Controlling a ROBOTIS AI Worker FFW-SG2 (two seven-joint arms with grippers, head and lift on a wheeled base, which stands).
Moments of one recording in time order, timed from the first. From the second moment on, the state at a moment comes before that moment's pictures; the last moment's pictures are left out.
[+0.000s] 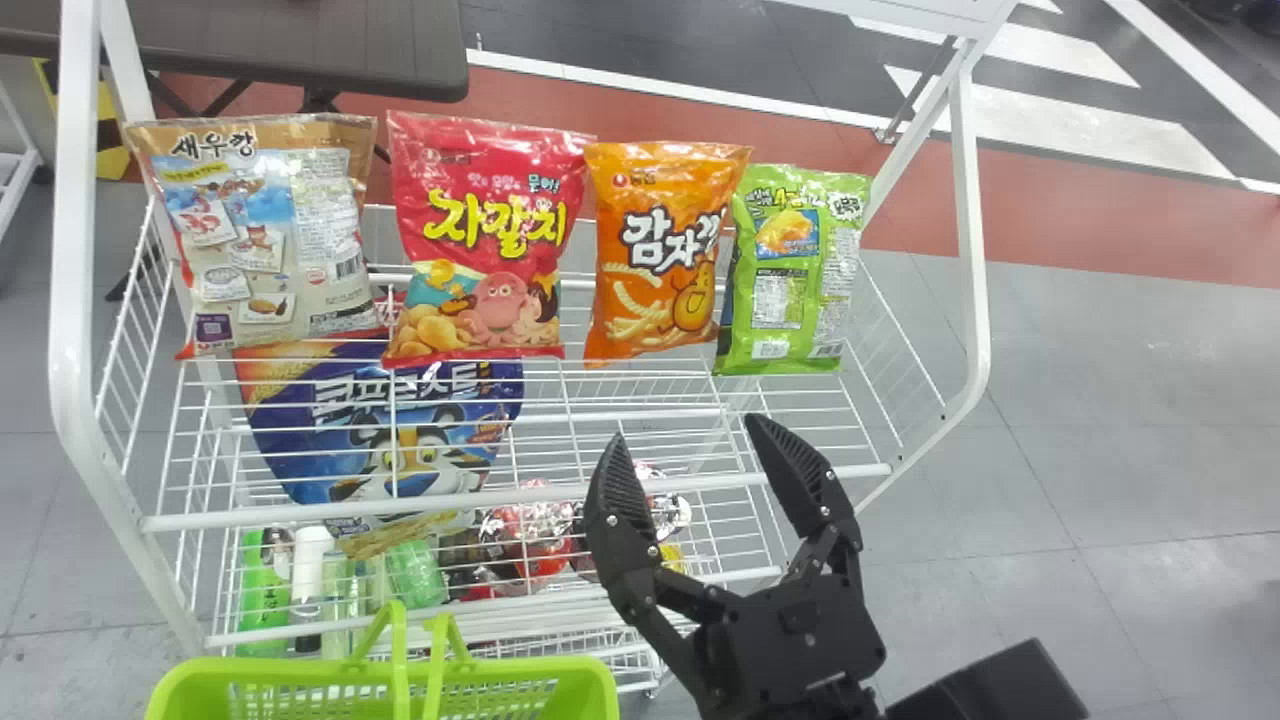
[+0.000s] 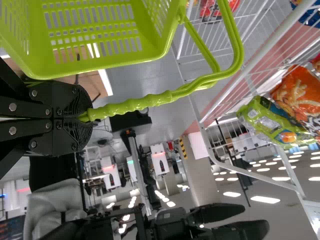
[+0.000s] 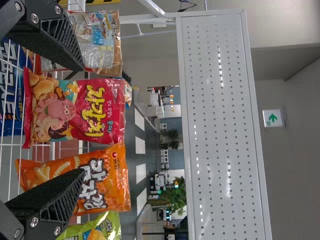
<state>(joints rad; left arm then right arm) 0.83 0.07 0.07 -2.31 0.53 1.13 -0.87 0.97 -0.06 0.12 -2.37 0.00 -0.23 0.06</state>
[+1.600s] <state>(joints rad) 0.82 0.11 0.03 -2.30 0.56 1.08 -0.87 0.16 -0.01 0.31 -1.94 -0.03 0.42 0.08</state>
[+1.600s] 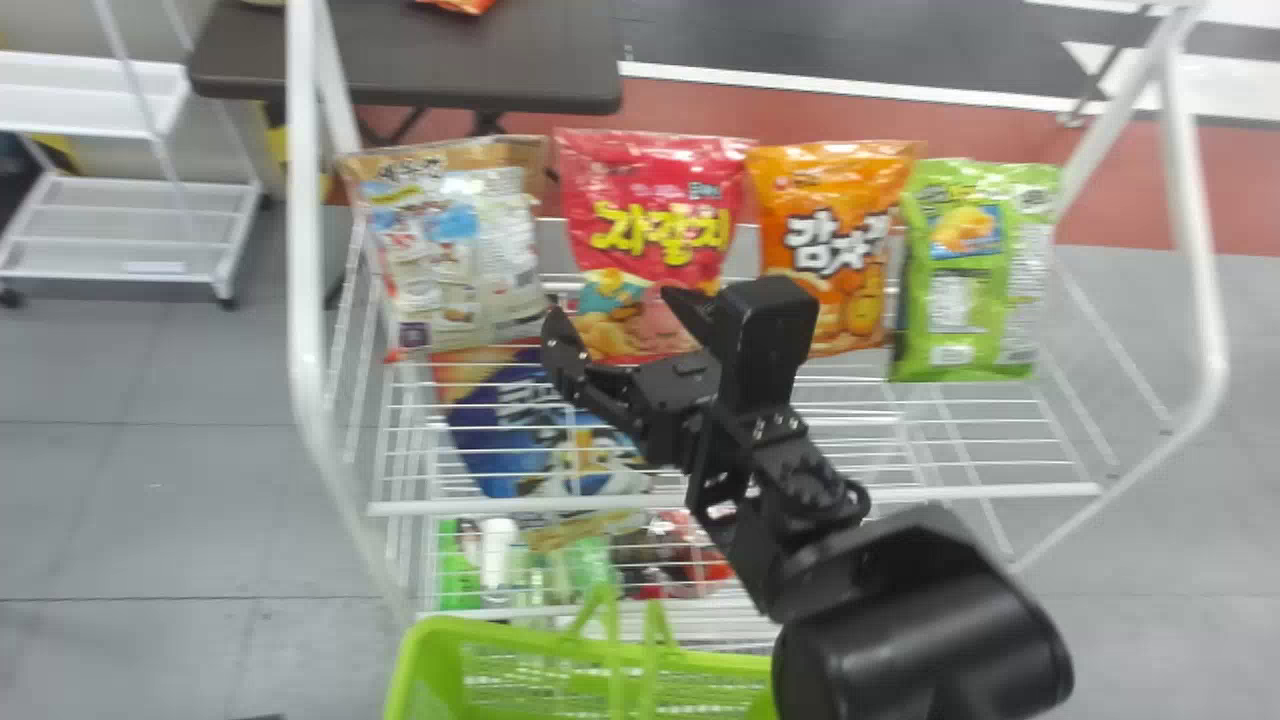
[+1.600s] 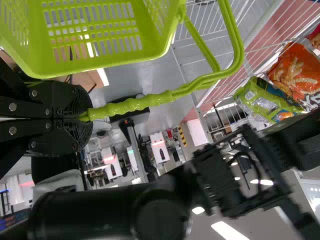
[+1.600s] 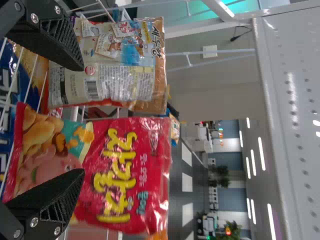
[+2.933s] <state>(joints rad) 0.77 0.14 0.04 -2.25 0.62 1.06 -0.91 -0.24 0.00 0.44 -1.53 0.00 0.58 0.31</state>
